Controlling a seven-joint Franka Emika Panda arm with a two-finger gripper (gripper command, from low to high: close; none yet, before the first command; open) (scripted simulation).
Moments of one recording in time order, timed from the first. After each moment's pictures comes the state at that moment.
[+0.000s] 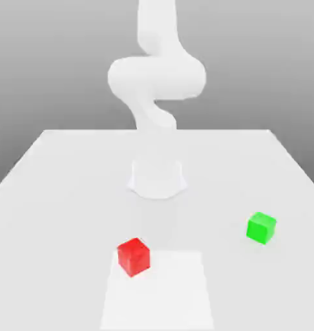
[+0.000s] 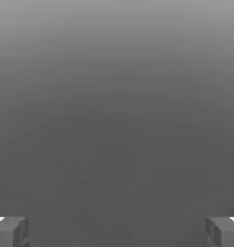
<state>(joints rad) 0.02 -0.73 -0.03 -2.36 -0.01 2.35 0.73</state>
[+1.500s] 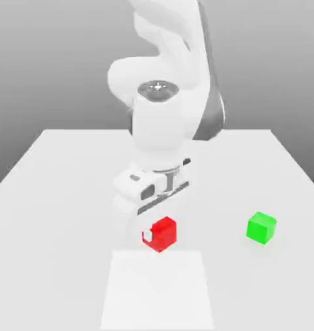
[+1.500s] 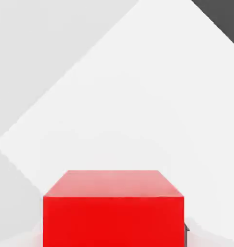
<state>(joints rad) 0.21 -0.13 -0.01 -2.89 0.03 2.76 -0.05</state>
